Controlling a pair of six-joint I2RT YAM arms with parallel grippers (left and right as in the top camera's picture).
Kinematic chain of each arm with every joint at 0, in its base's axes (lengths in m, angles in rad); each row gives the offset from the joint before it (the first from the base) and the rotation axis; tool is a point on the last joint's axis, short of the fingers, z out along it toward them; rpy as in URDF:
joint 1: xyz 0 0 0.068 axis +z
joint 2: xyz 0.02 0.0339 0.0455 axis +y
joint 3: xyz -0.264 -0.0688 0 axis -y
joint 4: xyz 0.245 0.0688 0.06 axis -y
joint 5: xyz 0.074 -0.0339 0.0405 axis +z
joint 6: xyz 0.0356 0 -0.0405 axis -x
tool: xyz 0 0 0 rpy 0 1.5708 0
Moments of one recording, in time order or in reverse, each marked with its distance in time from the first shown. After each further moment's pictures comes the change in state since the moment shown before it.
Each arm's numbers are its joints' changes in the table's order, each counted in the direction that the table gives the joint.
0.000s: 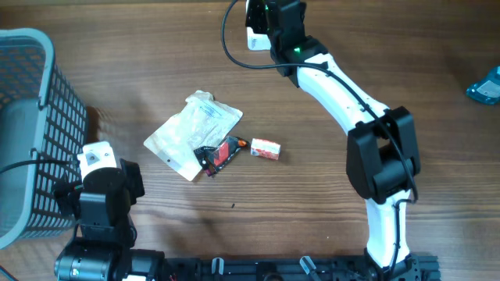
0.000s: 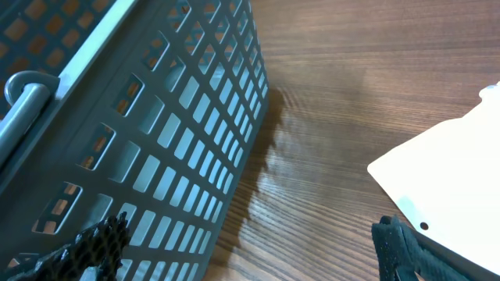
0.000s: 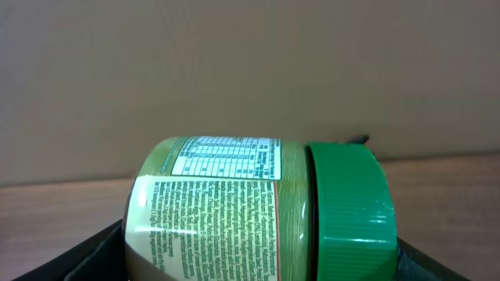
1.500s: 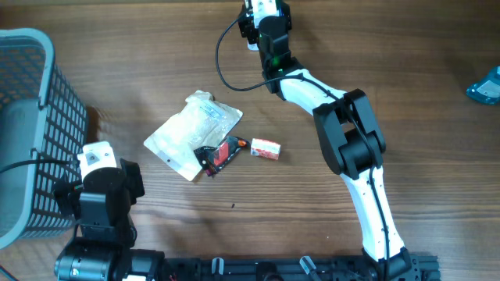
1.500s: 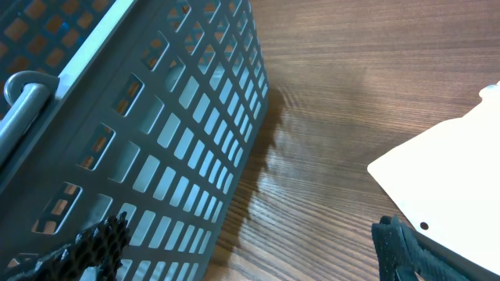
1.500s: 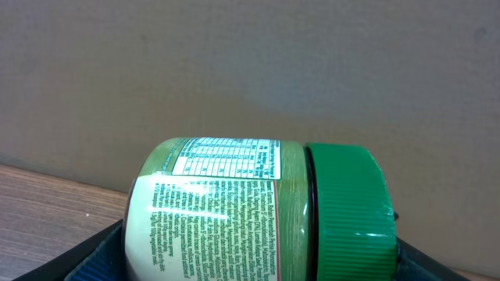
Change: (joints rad) left arm 0.000 0.001 0.000 0.000 0.000 0.000; right arm 0.001 0.306 0.007 0.568 -0.010 0.418
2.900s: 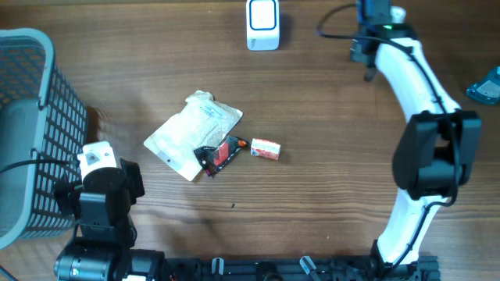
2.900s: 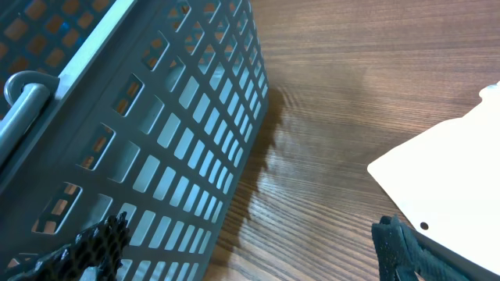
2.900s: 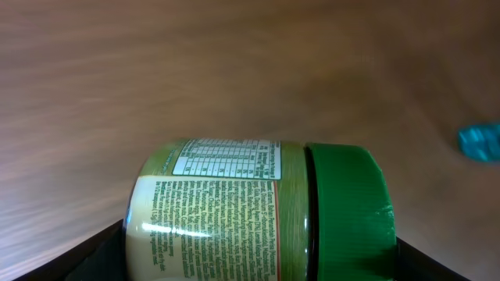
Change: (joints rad) left arm 0.000 0.000 0.000 0.000 0.000 0.000; right arm -0.410 -0.394 -0.066 -1.330 -0.161 -0.430
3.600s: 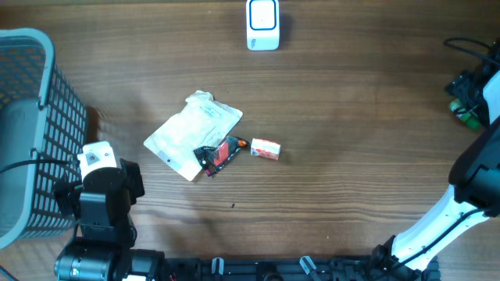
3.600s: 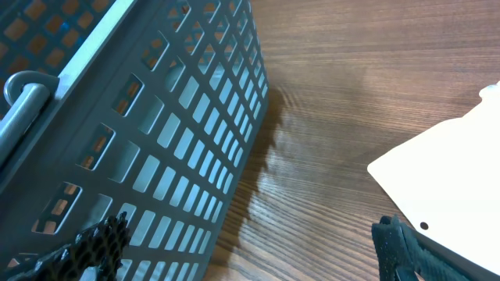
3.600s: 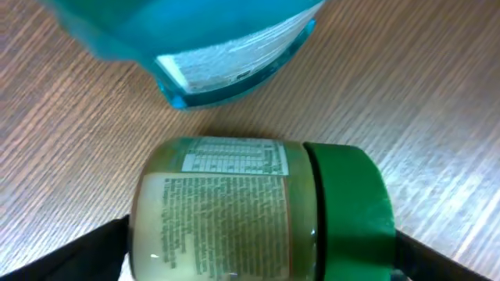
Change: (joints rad) left arm 0.000 0.000 0.000 0.000 0.000 0.000; right arm -0.557 0.000 -0.135 0.057 0.218 -0.039
